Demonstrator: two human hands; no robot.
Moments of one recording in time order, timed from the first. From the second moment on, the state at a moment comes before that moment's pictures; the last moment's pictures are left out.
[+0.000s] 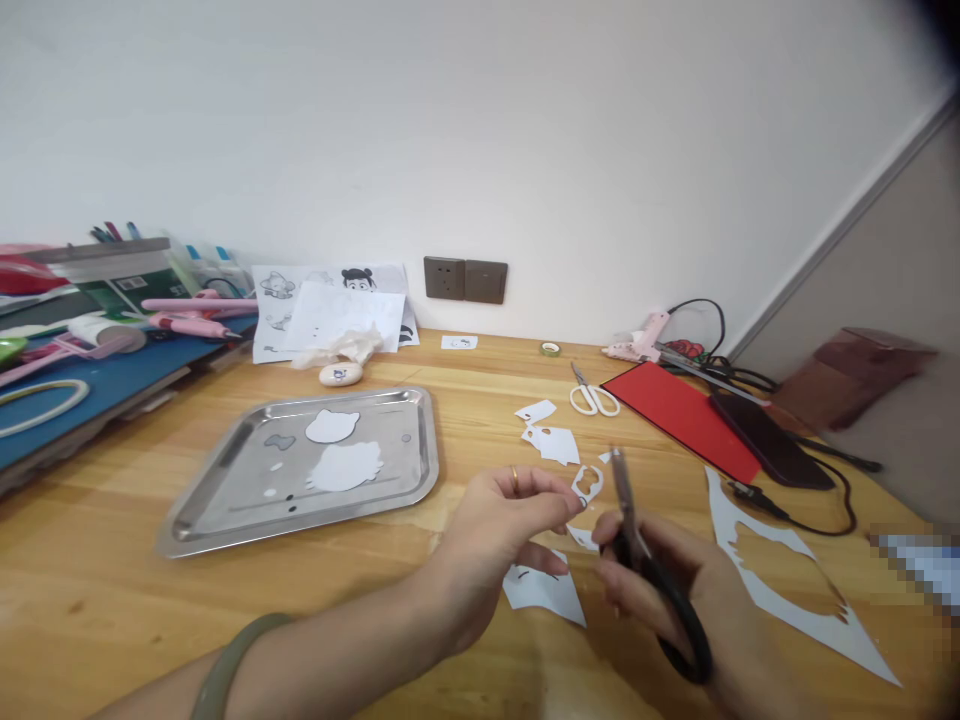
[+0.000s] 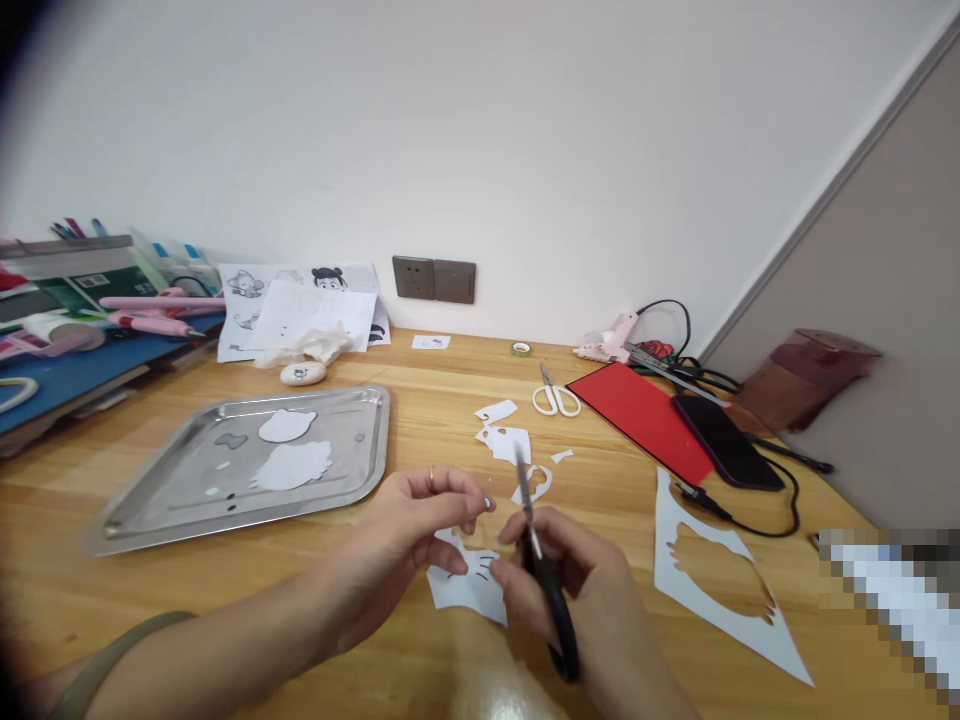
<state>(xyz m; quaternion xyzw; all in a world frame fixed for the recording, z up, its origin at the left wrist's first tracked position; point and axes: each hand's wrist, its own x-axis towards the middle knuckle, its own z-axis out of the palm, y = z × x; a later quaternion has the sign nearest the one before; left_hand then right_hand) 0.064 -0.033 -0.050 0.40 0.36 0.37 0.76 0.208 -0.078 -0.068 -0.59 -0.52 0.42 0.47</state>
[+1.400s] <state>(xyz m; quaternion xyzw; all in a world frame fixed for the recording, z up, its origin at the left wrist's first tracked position) 0.071 -0.036 -0.060 0.52 0.40 0.22 0.72 0.217 -0.074 -0.066 -0.60 -0.56 0.33 0.46</state>
